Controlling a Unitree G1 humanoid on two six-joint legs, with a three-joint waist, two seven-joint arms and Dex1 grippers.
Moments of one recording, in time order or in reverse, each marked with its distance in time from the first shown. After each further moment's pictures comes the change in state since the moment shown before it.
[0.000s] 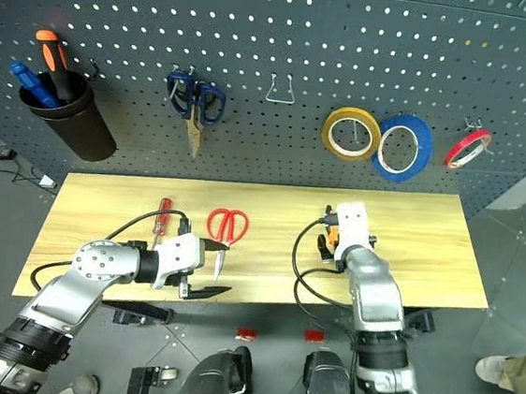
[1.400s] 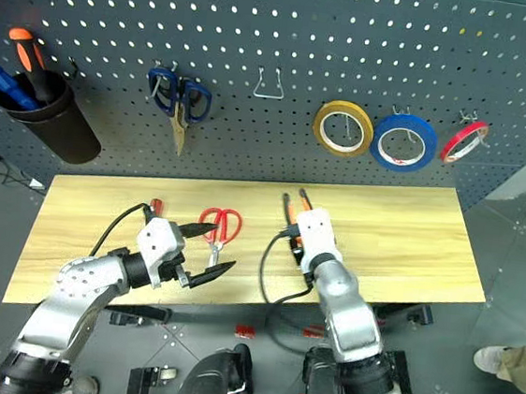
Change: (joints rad) left arm 0.179 -0.164 0.246 -0.234 -0.204 0.114 0.242; right arm 0.208 0.034 0.329 -0.350 0.013 -0.326 -0.033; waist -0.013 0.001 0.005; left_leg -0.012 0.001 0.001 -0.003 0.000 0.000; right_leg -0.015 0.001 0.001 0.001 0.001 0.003
